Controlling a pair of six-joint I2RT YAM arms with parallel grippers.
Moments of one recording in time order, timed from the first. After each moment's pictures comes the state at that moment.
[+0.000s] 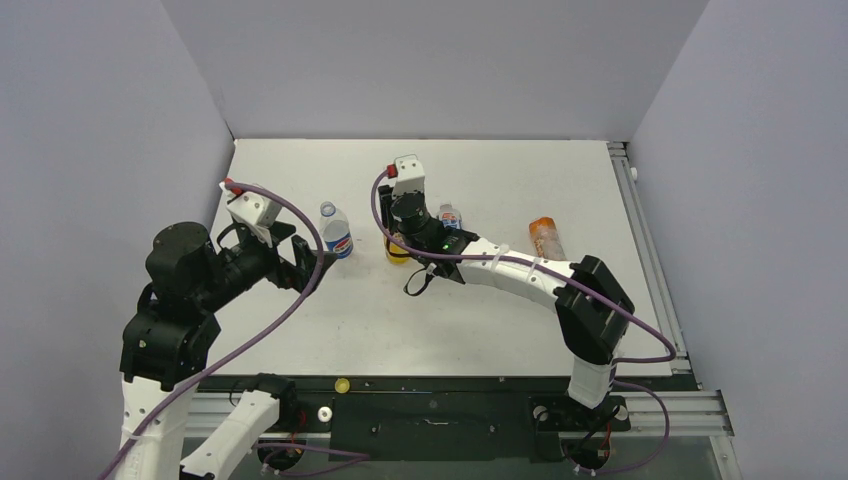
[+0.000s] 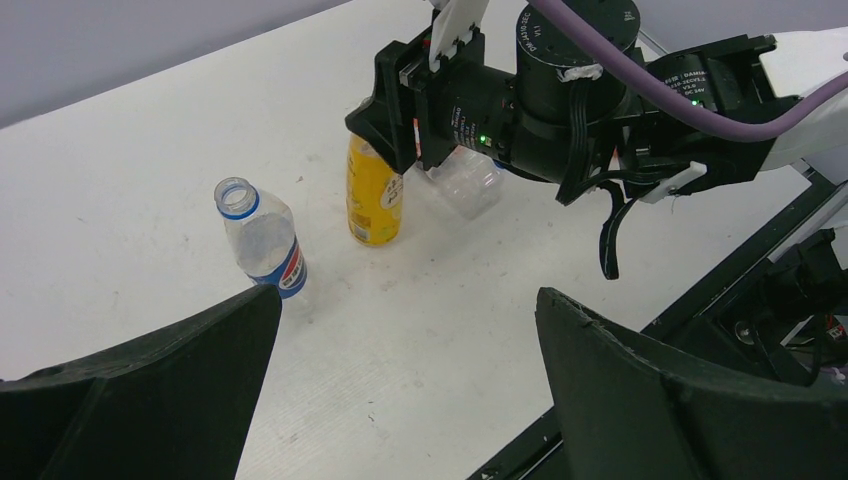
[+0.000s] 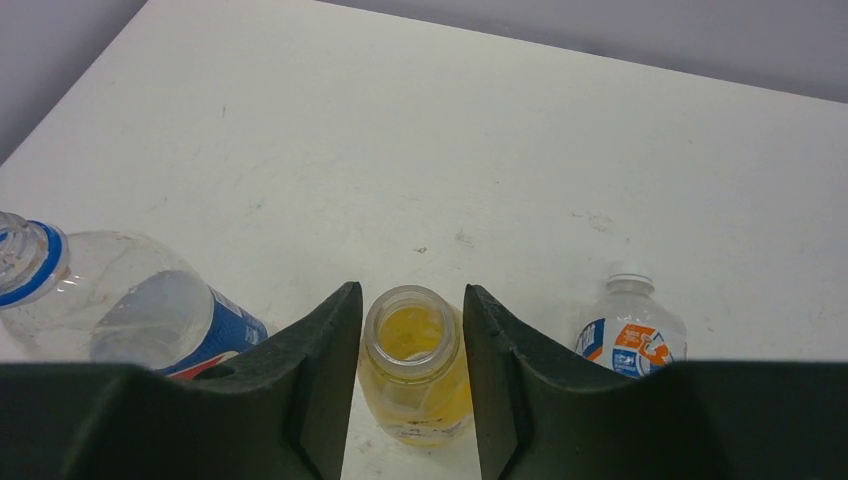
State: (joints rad) left arm -0.24 0.75 1.32 -0.84 0.40 -0.02; right arm 0.93 1.81 1.37 0.16 0.56 0.22
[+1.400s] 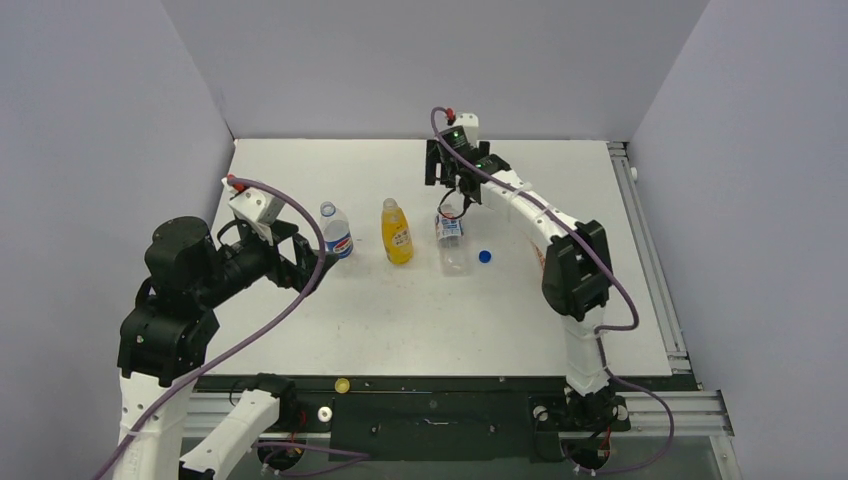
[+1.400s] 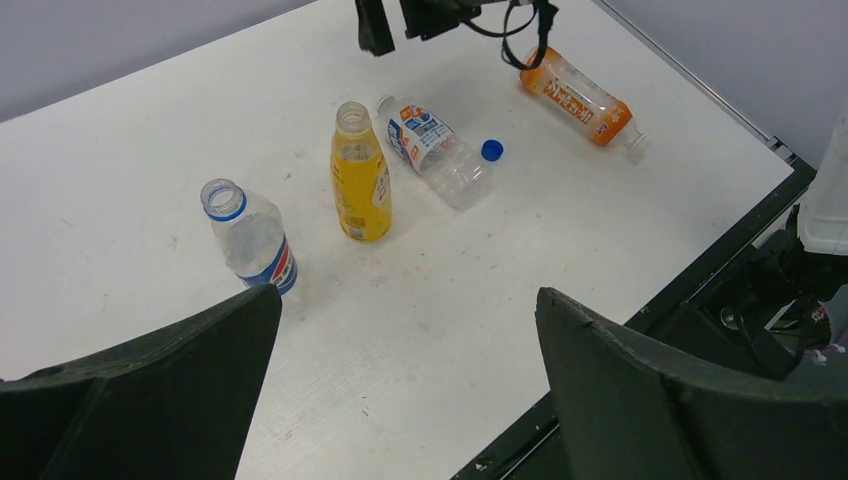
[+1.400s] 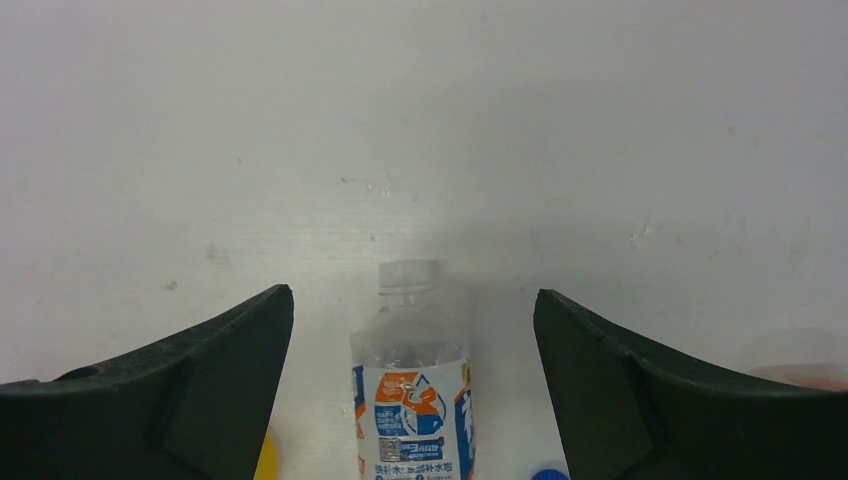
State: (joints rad) left arm -0.24 0.78 1.36 -0.87 0.43 -0.01; right arm 0.58 2.02 1.85 -0.46 0.41 0.38
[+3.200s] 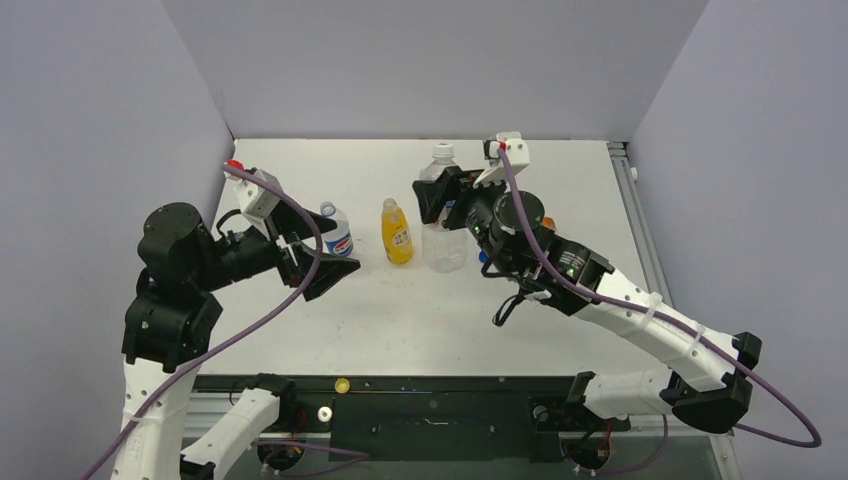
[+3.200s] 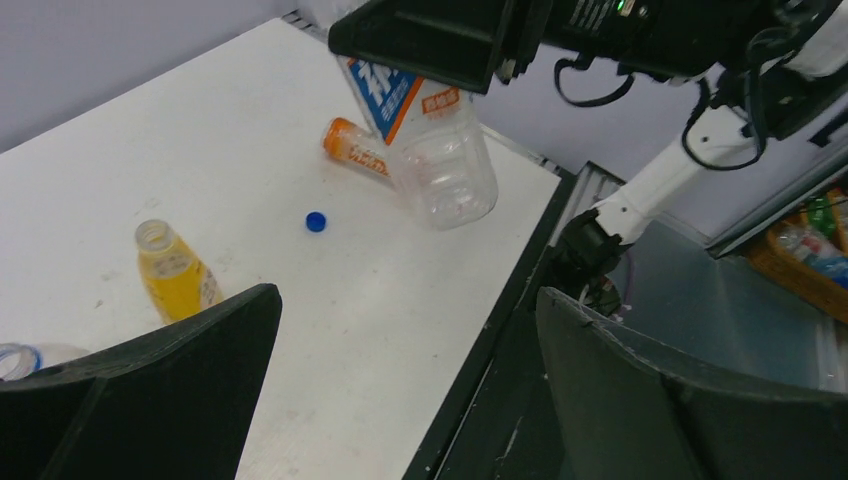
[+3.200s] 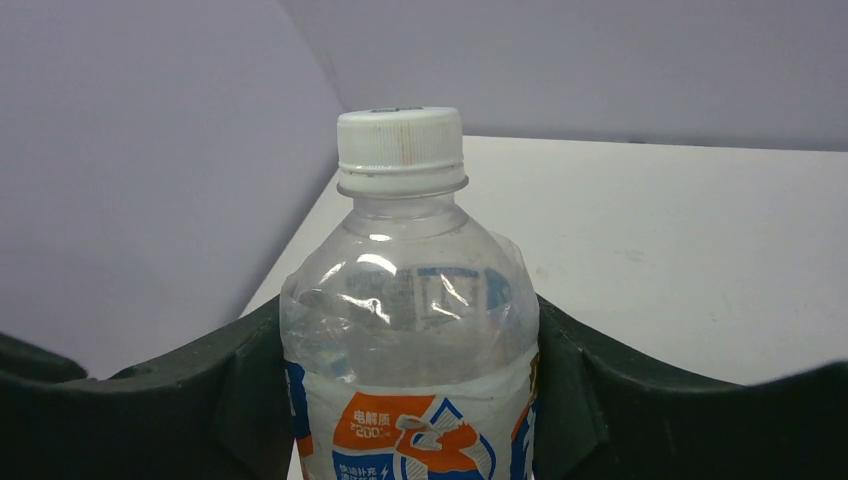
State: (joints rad) left arm -0.24 0.83 1.38 -0.70 0.80 -0.17; right arm 0.99 1.24 1.42 -0.25 0.52 0.40
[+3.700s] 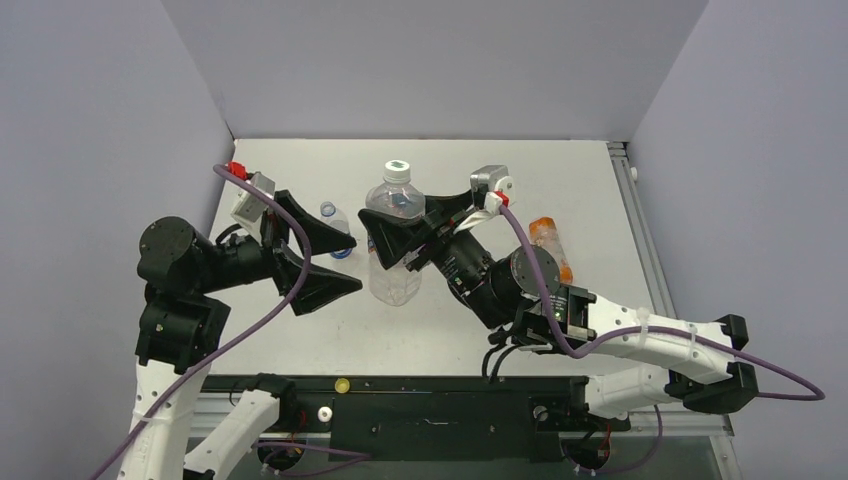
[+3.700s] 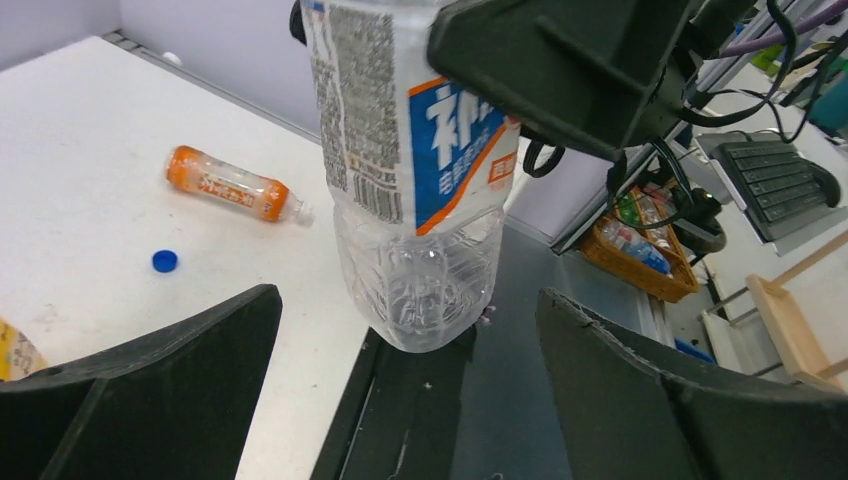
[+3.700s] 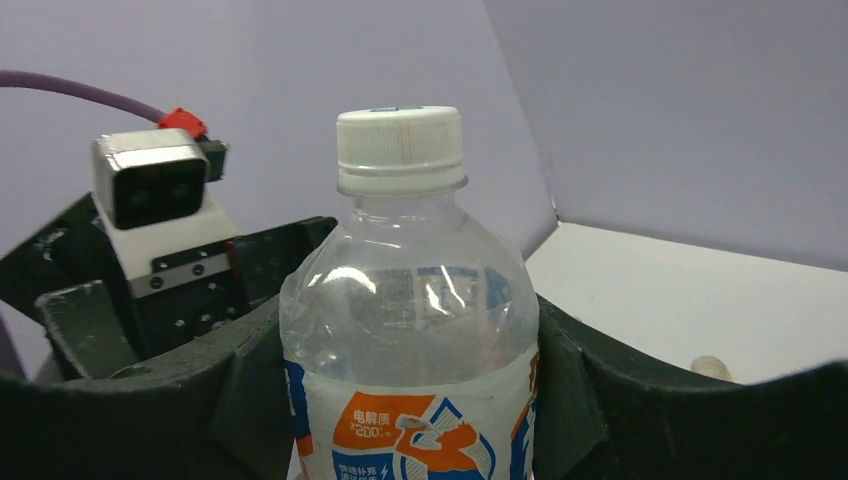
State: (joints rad) left arm -0.24 0.78 1.27 -0.38 1.06 -0.51; right arm 1.37 1.23 1.39 0.18 0.63 0.23
